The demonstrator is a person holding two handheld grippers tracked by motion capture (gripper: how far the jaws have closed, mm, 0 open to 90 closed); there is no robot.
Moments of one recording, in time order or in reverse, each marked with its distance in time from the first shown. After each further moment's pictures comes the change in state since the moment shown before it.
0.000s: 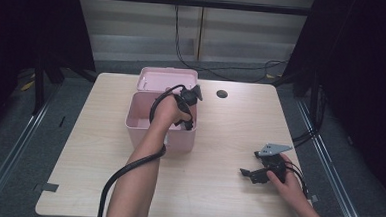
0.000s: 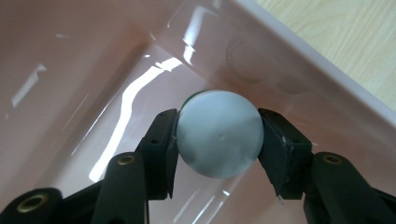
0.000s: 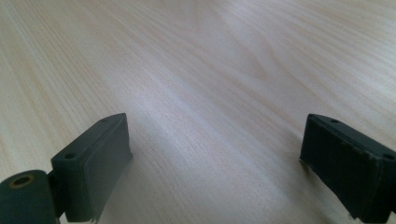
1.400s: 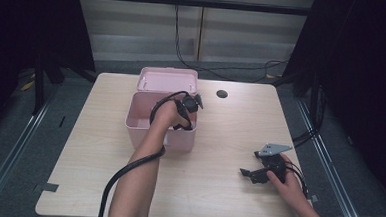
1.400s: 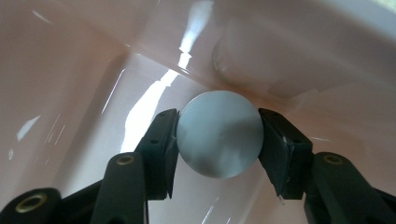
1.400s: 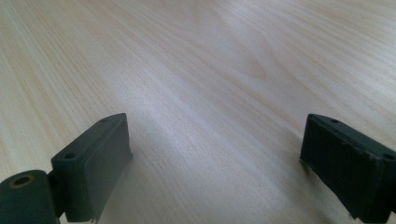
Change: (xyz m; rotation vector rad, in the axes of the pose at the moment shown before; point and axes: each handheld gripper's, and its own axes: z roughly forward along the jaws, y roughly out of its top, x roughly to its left) left arm 0.001 -0.004 0.025 -0.002 -0.025 0.144; right arm 0.000 0.000 0.000 0.000 0.000 0.000
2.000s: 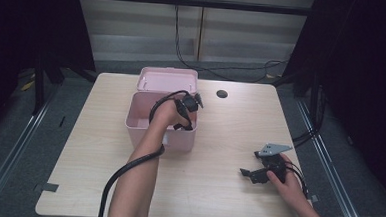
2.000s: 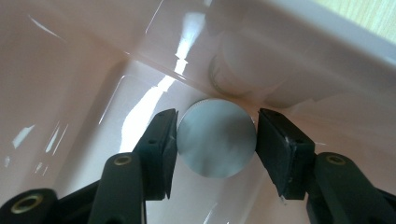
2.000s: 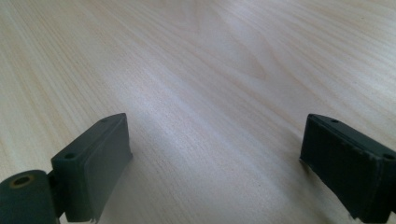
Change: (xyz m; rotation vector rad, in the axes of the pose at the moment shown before) left arm 0.001 0.000 -0.002 -0.030 -0.010 -0.001; right arm 0.000 0.000 0.000 0.002 -0.001 0.002
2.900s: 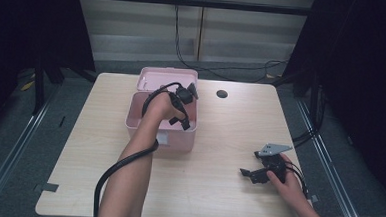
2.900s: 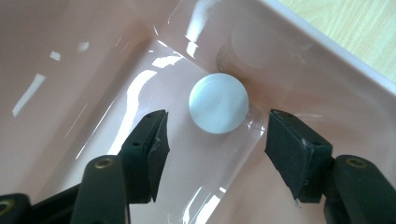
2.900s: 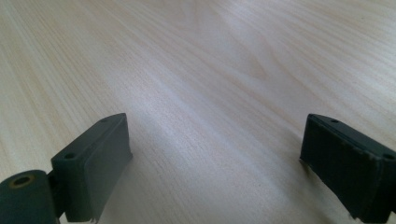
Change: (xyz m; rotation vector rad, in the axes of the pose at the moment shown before) left arm 0.001 -0.006 -0.040 0.011 0.019 -0.119; right arm 0.000 0.000 0.000 -0.002 0.001 -0.003
